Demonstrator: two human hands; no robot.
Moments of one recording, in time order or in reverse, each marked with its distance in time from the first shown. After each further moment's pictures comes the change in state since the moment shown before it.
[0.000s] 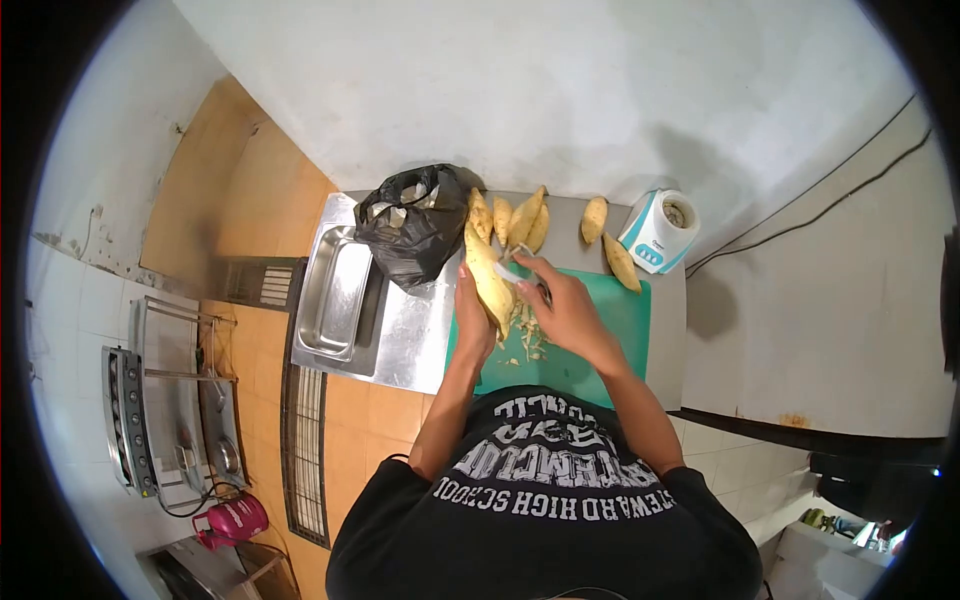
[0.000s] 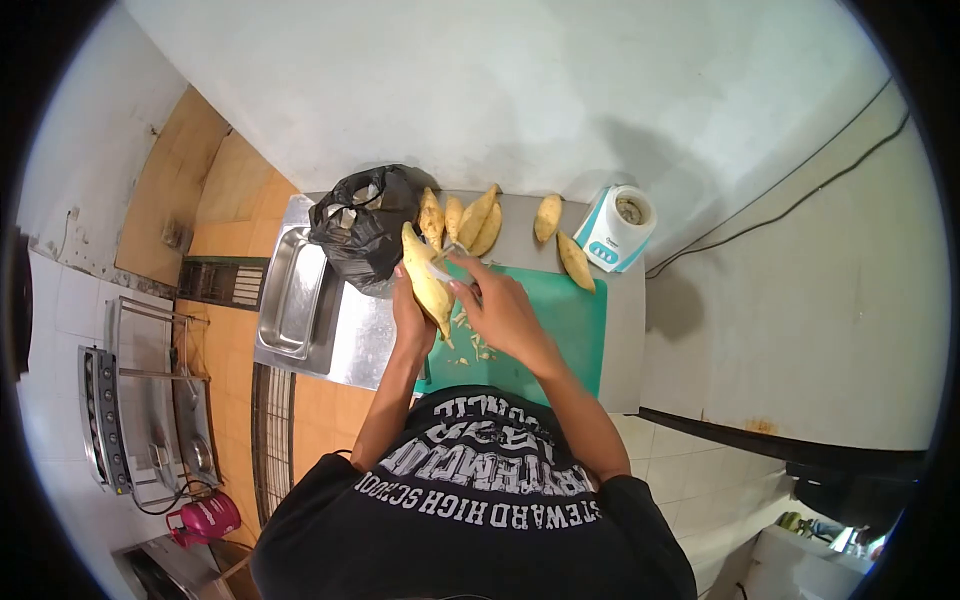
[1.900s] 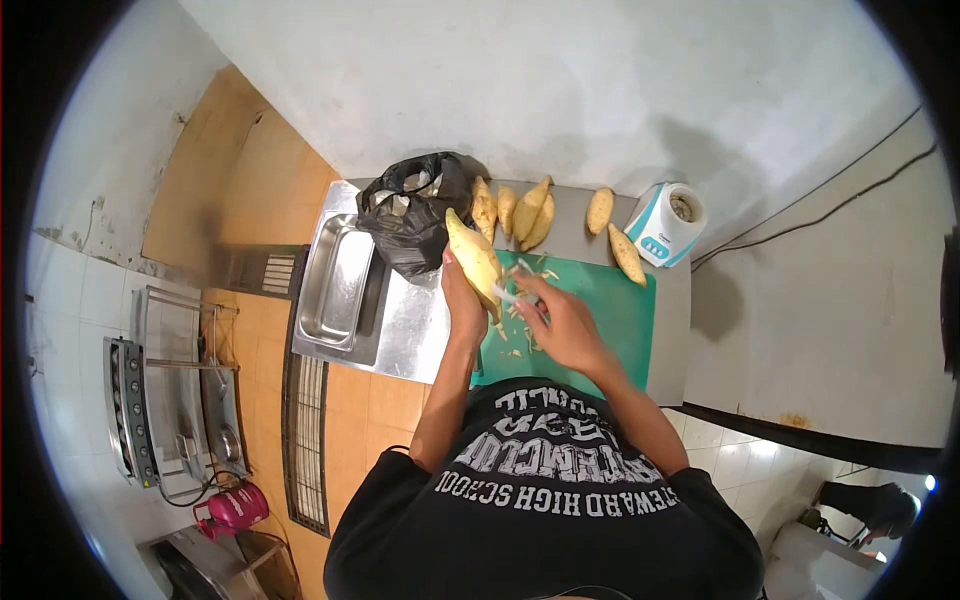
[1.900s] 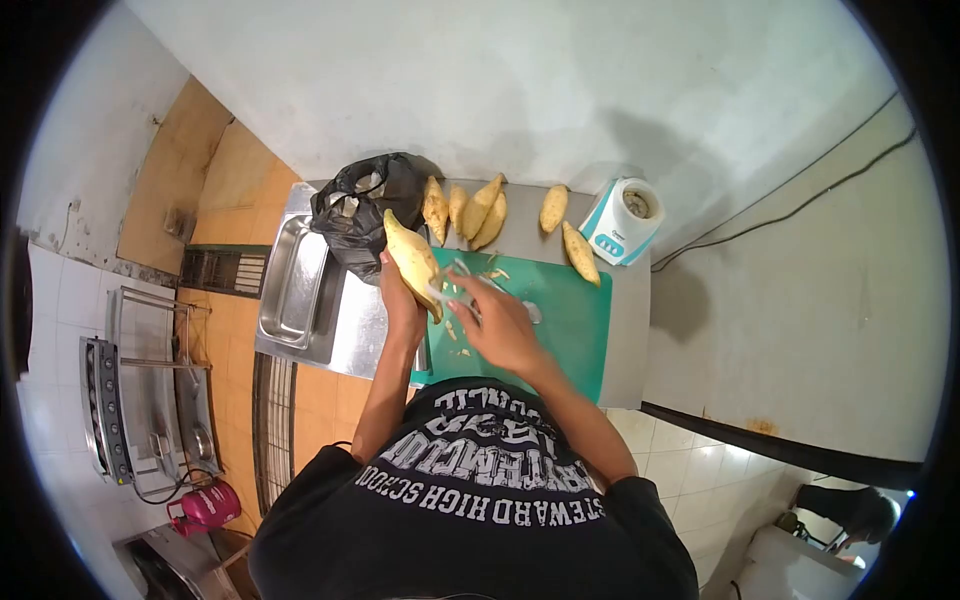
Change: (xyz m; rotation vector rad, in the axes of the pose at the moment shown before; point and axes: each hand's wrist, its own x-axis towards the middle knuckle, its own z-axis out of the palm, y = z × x) left_hand 0.015 0.002 -0.018 0.090 0.158 0.061; right_hand -0.025 0.015 0.024 0.038 0.014 -0.055
